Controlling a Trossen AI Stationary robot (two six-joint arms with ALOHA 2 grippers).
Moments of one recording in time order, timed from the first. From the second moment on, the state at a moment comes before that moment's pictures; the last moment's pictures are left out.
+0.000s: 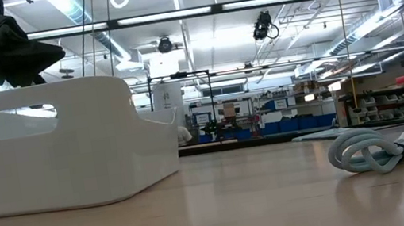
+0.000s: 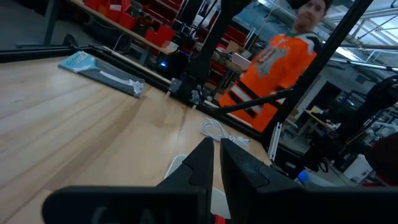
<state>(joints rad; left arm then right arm) -0.12 0.07 0.01 0.09 -0.17 -0.51 0.12 1.64 1.99 -1.14 0.14 -0.22</state>
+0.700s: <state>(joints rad) -0.12 0.07 0.01 0.09 -0.17 -0.51 0.30 1.65 1.69 -0.76 0.15 -0.31</state>
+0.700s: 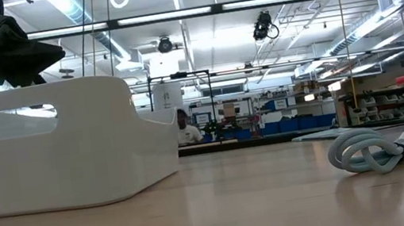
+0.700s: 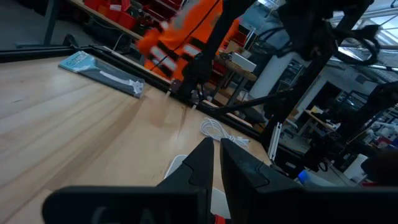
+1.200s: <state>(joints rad) -0.12 0.07 0.01 0.09 -0.17 -0.51 0.30 1.65 1.36 -0.22 0.13 -0.54</state>
